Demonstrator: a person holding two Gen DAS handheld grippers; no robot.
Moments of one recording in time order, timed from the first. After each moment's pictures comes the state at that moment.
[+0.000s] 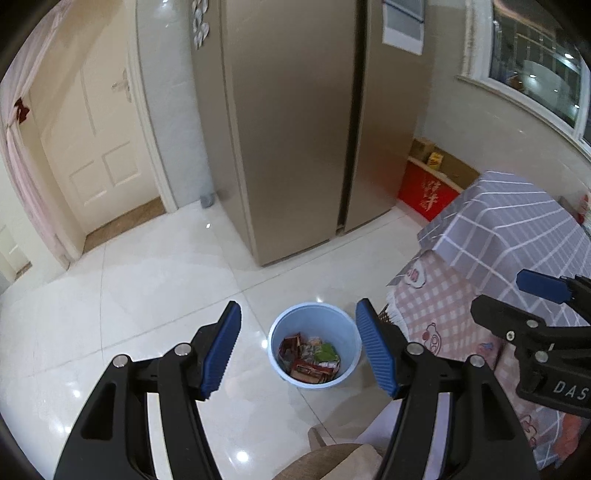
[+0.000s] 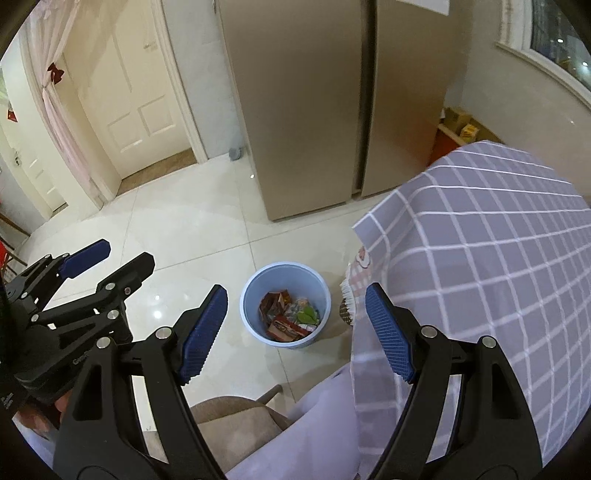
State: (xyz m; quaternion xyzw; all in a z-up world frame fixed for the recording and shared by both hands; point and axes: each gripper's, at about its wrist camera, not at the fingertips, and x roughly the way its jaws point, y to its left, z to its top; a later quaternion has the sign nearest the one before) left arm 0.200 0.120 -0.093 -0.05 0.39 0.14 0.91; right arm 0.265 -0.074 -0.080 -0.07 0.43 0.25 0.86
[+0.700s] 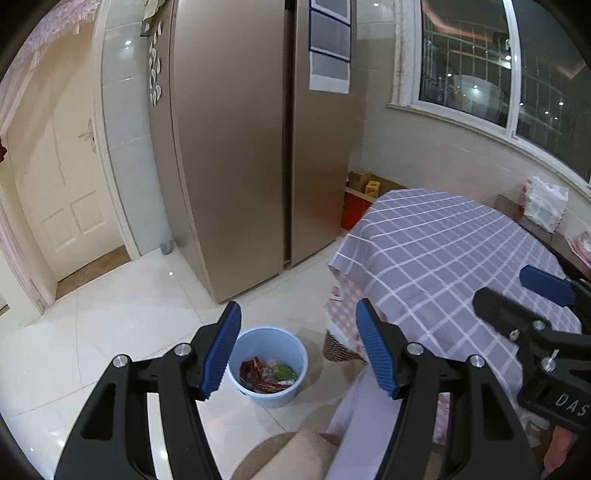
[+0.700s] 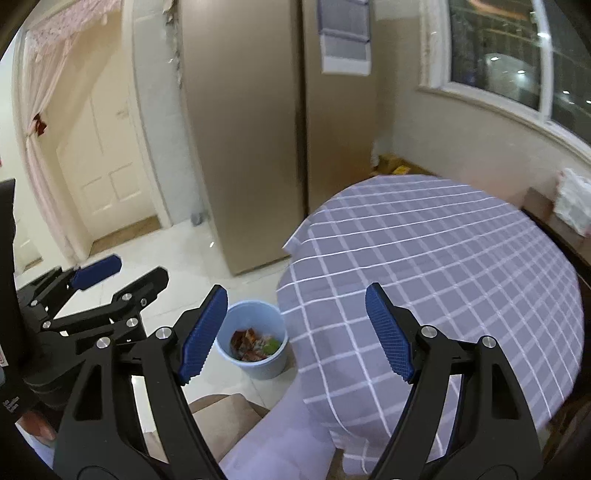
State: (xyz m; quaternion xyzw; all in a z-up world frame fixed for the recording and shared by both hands) left arm 0.118 0.030 -0.039 -0.03 0.31 0.04 0.95; right arm 0.137 -0.161 -0.012 -0.02 0.30 0.15 0.94
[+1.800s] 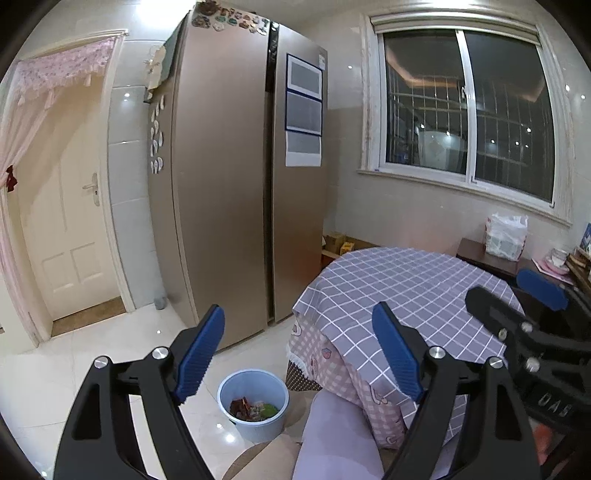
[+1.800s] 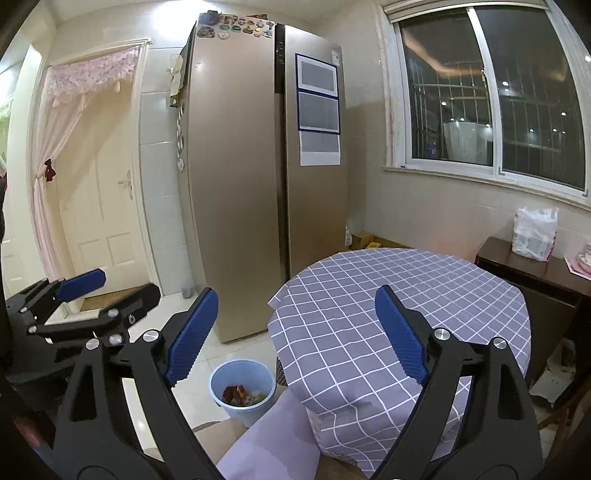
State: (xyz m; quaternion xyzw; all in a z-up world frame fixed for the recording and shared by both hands) left arm -0.014 -0.017 0.024 -0.01 0.18 0.02 0.98; right arm 0.010 -0.216 0.033 0.00 0.14 0.13 0.98
